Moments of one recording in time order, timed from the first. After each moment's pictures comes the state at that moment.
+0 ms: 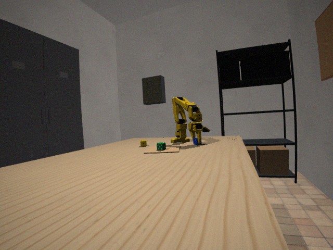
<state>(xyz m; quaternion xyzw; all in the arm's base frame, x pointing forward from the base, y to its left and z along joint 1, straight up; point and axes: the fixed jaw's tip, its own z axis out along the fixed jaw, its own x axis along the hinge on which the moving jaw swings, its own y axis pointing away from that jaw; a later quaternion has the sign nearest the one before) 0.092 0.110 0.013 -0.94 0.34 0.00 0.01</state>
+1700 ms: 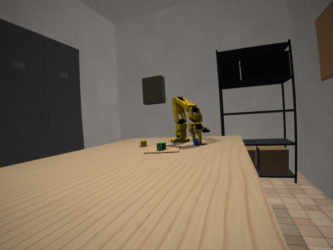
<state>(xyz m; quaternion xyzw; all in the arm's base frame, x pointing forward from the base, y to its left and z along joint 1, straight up) 0.093 0.111 0.010 -0.94 0.34 0.00 0.01</state>
